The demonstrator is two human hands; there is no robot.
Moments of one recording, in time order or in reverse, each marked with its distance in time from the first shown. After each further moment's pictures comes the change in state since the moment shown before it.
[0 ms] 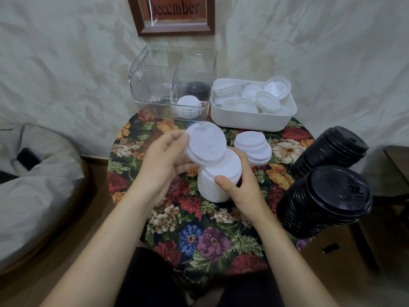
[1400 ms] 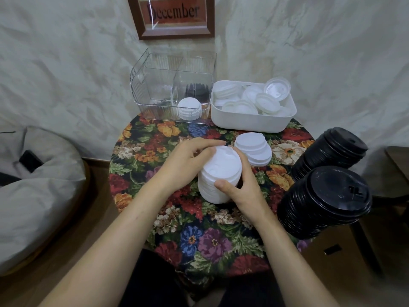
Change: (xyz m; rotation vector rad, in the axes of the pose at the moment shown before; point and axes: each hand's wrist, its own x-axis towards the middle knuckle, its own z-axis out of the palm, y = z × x) left_hand 0.027 -0.013 0.011 0.755 -0.248 0.198; right_hand 0.000 -0.002 -0.001 0.043 -0.019 -0.006
